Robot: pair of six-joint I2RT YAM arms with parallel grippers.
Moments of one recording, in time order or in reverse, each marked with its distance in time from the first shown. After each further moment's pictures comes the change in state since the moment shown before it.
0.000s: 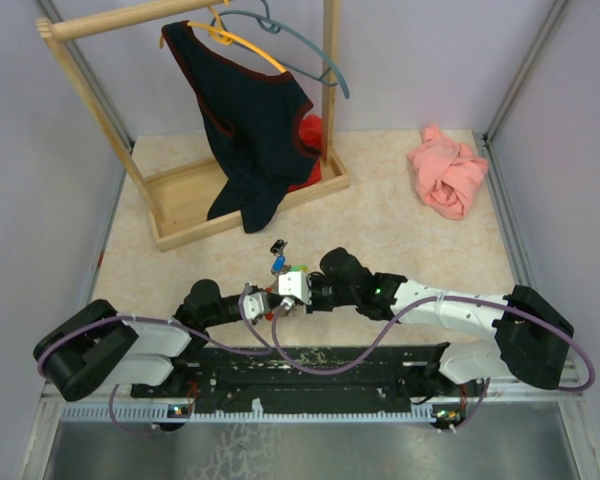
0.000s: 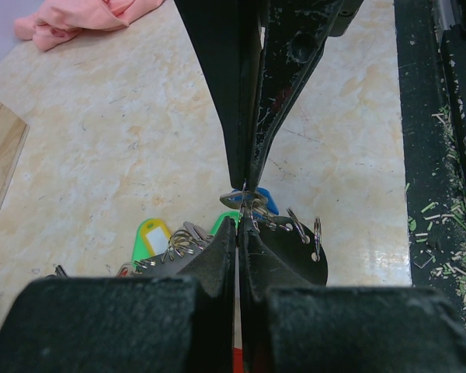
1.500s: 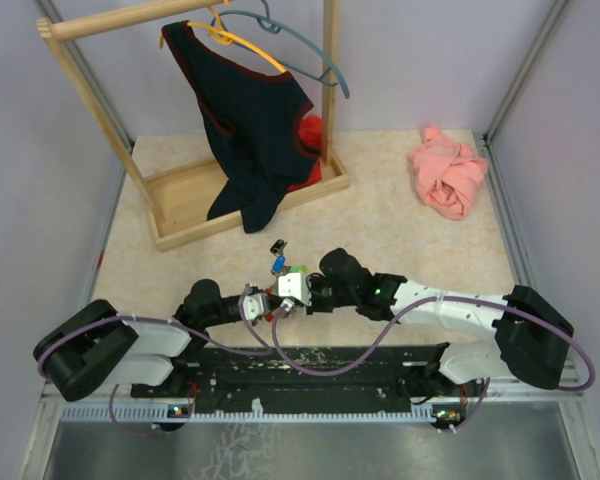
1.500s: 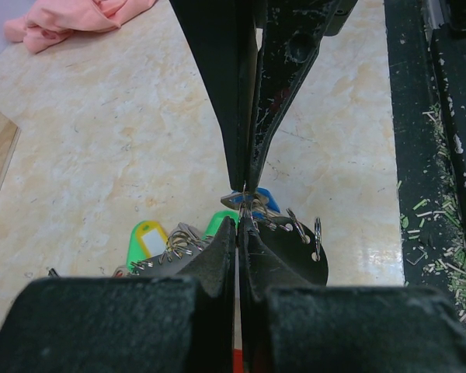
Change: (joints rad) left arm 0.000 0.000 0.000 -0.005 0.022 -0.002; right arm 0.006 0.000 0.000 -0.005 -0.010 0.000
